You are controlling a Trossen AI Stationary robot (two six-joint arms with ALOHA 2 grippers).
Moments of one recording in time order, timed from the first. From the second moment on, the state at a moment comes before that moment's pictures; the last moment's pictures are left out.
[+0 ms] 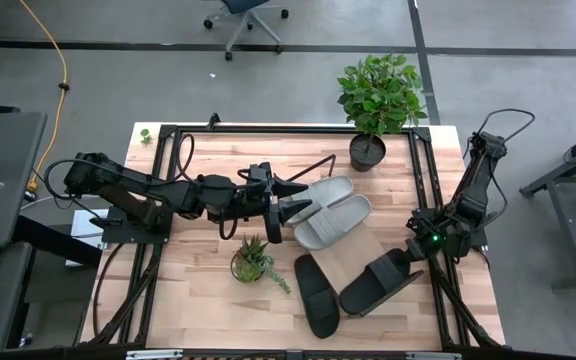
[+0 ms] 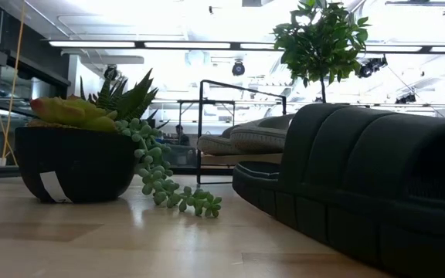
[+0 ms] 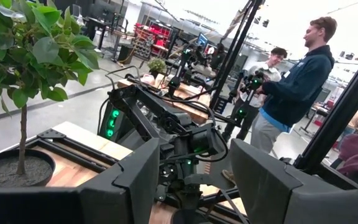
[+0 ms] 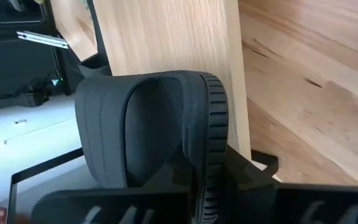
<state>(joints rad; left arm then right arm) -0.12 1.45 1.22 0.29 -0.41 -0.34 1.05 0.28 0.20 -0.66 0.39 2.05</state>
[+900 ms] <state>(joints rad) -0.12 1.45 1.22 0.29 -0.41 -0.34 1.05 0.28 0.20 -0.66 0.38 2.06</state>
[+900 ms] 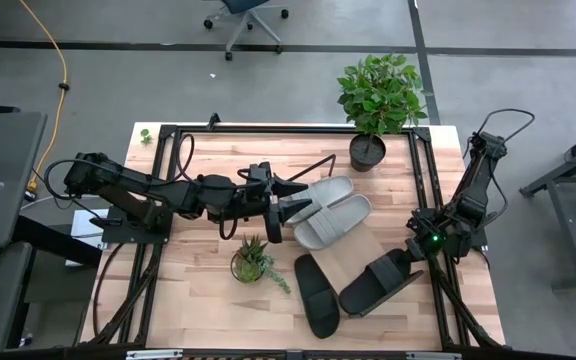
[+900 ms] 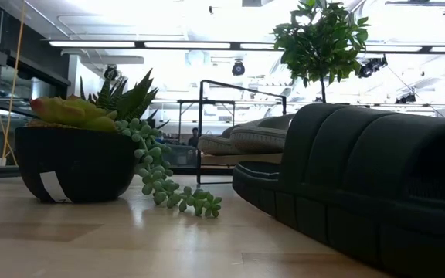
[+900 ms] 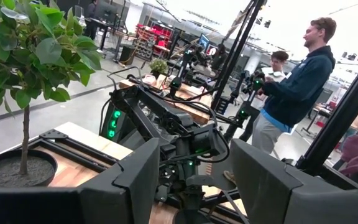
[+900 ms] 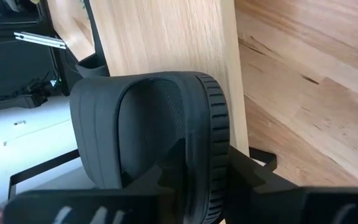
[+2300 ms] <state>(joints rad) -0.12 1.45 1.22 0.29 -0.41 -0.32 1.05 0.28 0.20 -0.68 0.47 2.14</state>
